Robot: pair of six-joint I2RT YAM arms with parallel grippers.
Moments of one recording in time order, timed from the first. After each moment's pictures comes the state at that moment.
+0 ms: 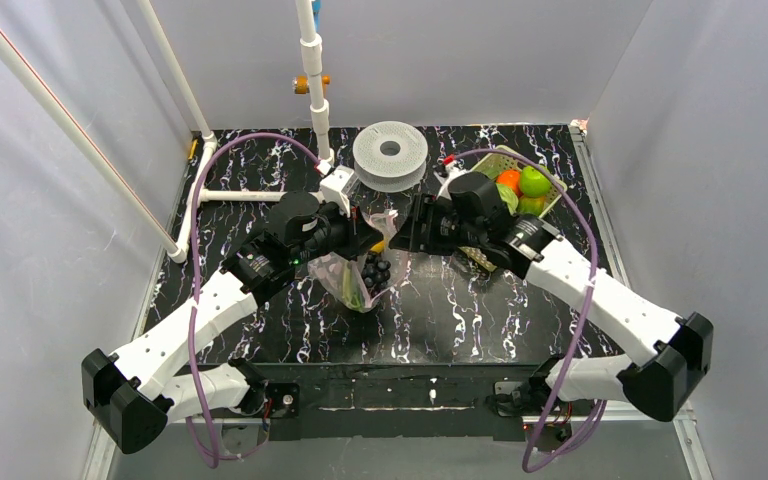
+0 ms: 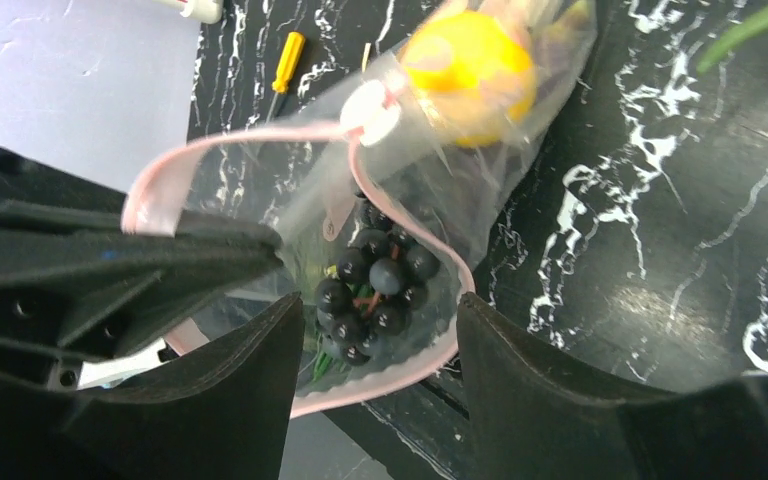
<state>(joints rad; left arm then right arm) -0.71 1.08 0.99 -0.25 0.21 -0.36 0.78 1.28 1.21 -0.52 -0.19 0.76</state>
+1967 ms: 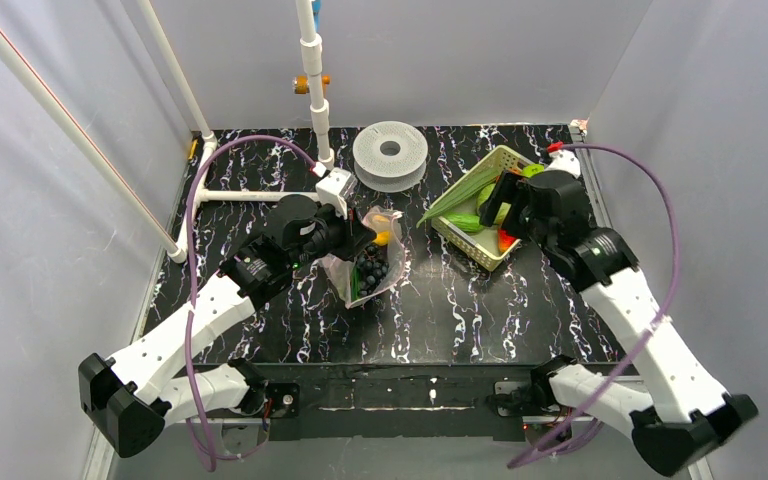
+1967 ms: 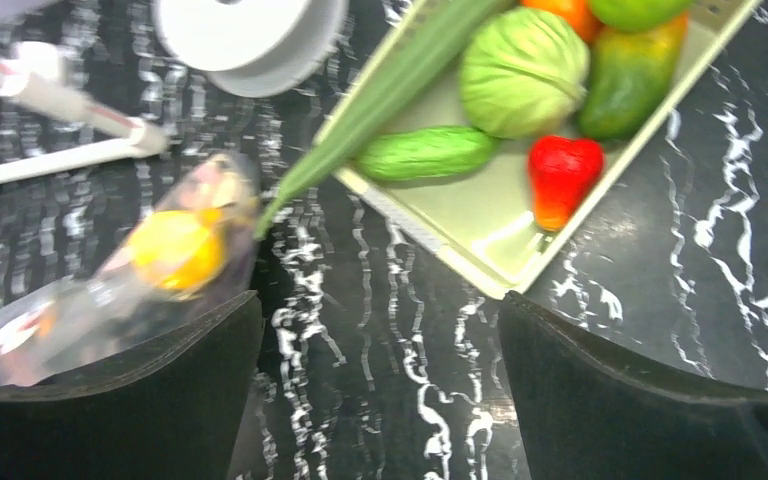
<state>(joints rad) -0.71 1.06 0.98 -0.27 0.12 -0.31 0.52 0.97 1.19 -0.74 0.28 0.57</state>
